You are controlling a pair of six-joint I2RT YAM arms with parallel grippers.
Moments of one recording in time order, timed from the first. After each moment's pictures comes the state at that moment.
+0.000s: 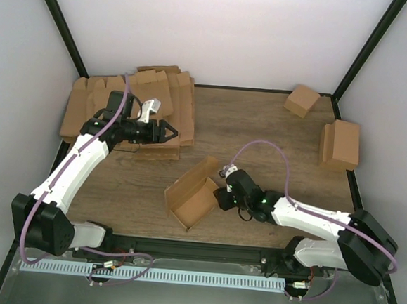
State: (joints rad) left arm -0.26 1.31 1.19 -0.67 0.63 -0.36; right arm 0.91 1.24 0.55 -0.15 0.09 0.38
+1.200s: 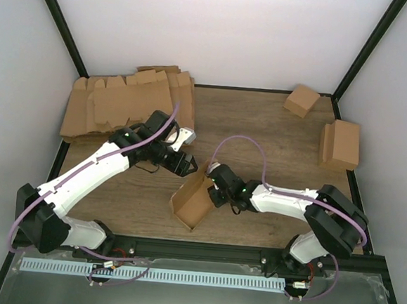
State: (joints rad) left arm -0.66 1.34 1.22 -0.86 0.36 -0.20; right arm 0.93 1.48 0.69 -0.17 0.16 0.20
